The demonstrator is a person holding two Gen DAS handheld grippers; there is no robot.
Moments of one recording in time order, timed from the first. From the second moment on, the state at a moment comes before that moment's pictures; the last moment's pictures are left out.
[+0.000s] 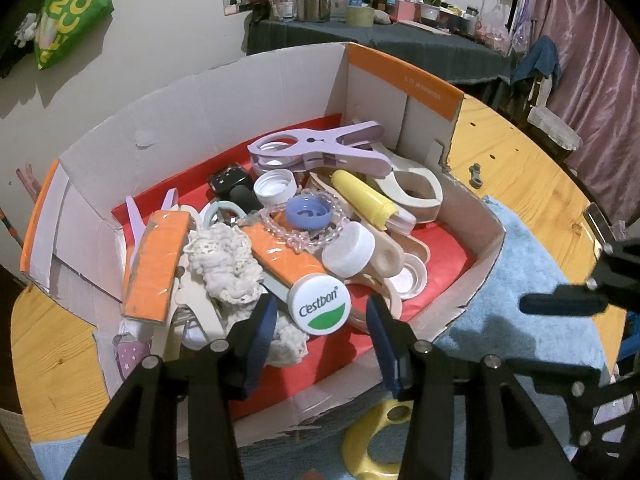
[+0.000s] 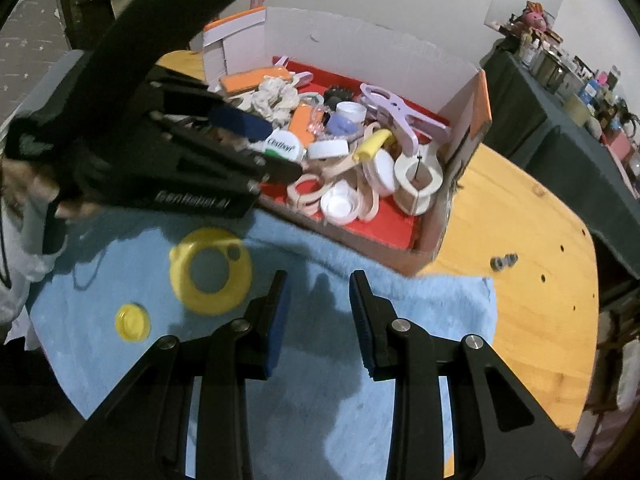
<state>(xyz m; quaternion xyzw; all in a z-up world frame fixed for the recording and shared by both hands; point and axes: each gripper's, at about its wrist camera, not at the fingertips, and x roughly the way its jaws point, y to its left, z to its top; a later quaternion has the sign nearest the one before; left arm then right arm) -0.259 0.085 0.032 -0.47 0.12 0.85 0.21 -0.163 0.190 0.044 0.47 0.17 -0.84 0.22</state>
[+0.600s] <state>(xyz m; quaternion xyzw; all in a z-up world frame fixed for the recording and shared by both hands) -0.249 0.085 0.039 -0.47 0.12 0.85 0.20 -0.139 0.210 0.052 0.46 0.14 -0.85 0.22</state>
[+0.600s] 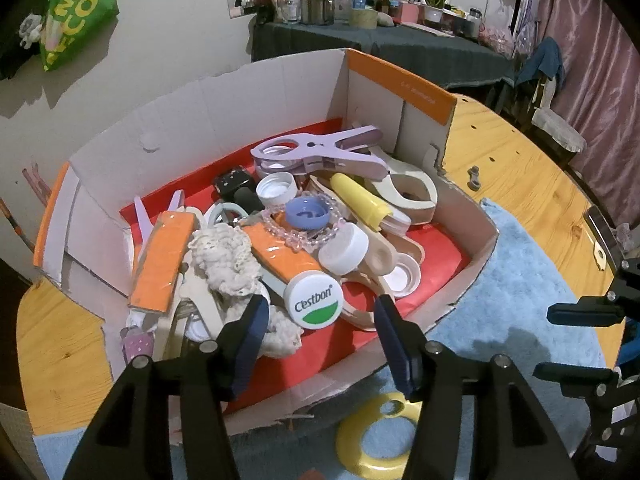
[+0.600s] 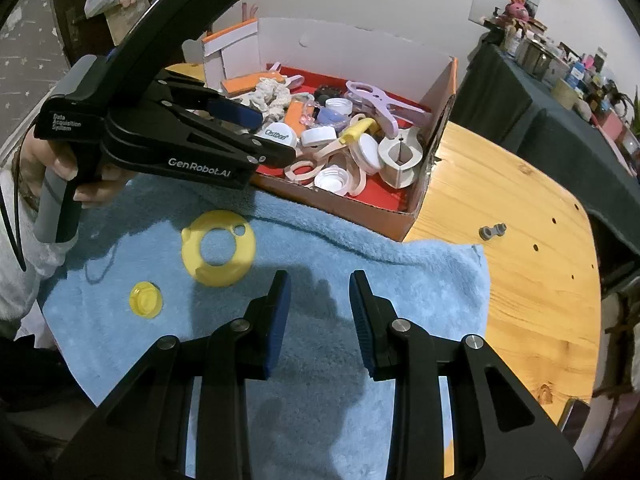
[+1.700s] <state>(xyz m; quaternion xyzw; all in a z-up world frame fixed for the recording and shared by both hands) -0.088 0.041 0.035 -0.44 0.17 0.85 0.25 -0.044 0.168 0.028 0.46 0.16 -0.83 0.27</state>
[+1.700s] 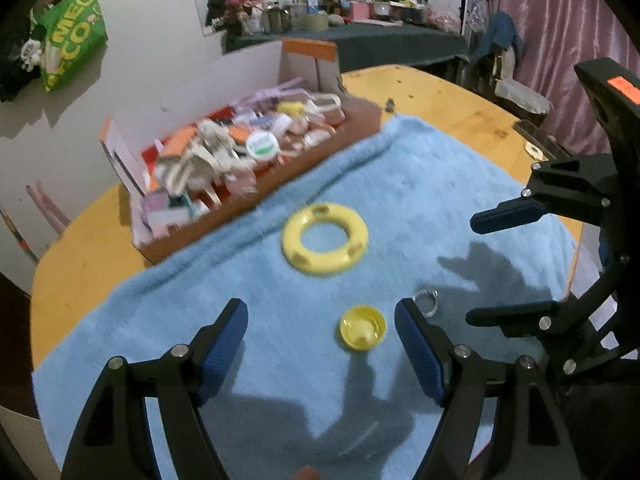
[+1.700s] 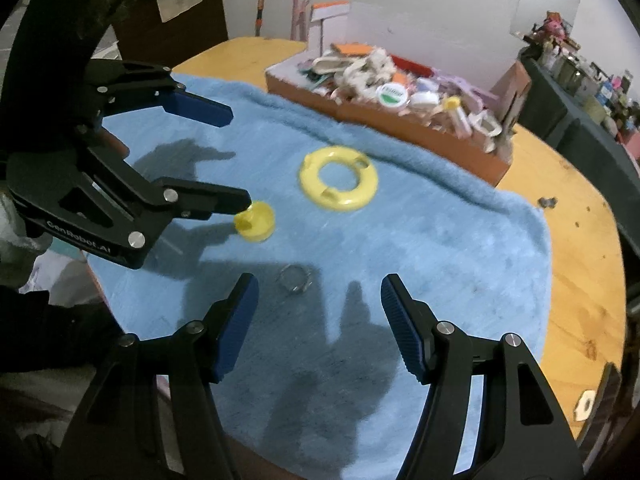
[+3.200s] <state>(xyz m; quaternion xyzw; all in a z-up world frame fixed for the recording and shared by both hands) -0.087 0.047 -0.007 -0.45 0.16 0.82 0.33 -0.043 0.154 -0.009 0.42 0.16 -0.84 0.30</state>
